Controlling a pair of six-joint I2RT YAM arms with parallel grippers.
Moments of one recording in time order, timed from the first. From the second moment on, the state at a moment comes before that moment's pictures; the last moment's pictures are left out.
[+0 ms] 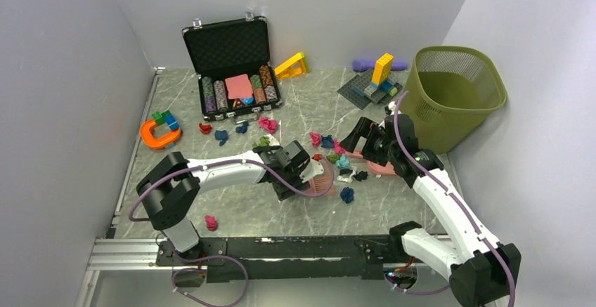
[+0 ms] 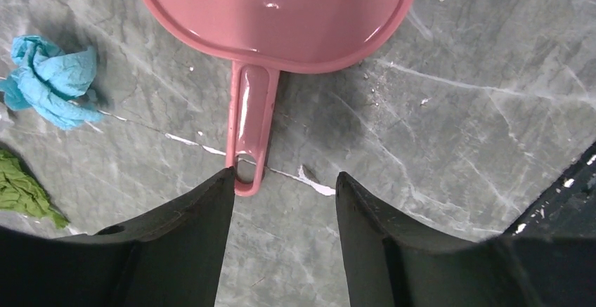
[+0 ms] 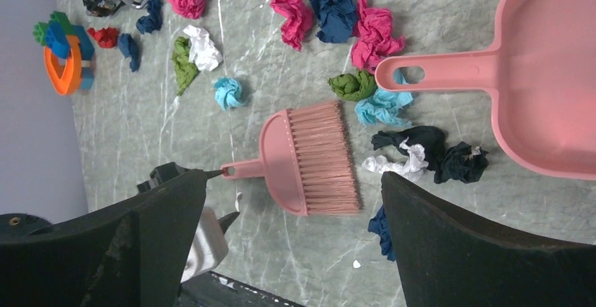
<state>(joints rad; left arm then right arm) -0.97 1.65 1.05 -0.56 0.02 0.24 0.30 0.97 0.80 -0.51 -0.14 0.68</state>
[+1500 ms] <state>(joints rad) -0.94 1.85 1.20 -0.53 -0.04 0.37 0.29 0.94 0.80 -0.52 -0.14 0.68</state>
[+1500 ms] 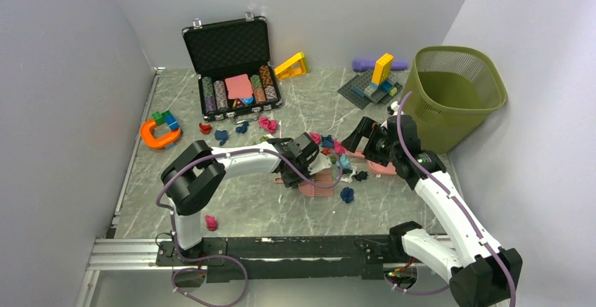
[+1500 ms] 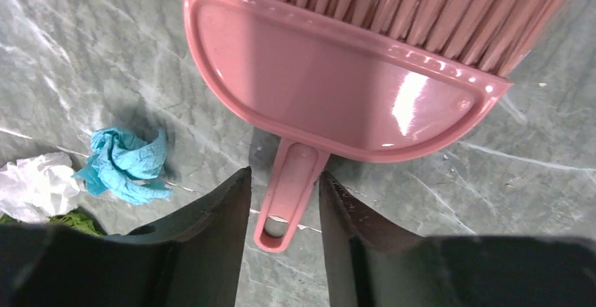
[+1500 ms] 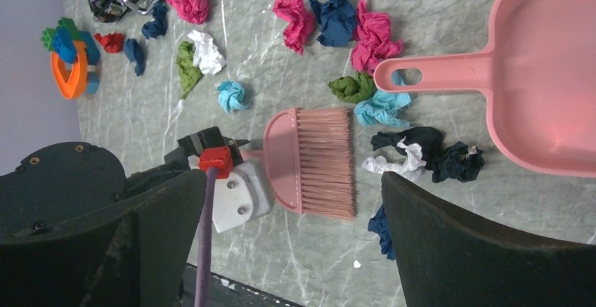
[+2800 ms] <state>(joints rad) -0.91 1.68 1.12 -0.58 0.00 0.24 0.28 0.97 0.69 -0.46 -0.30 0.69</state>
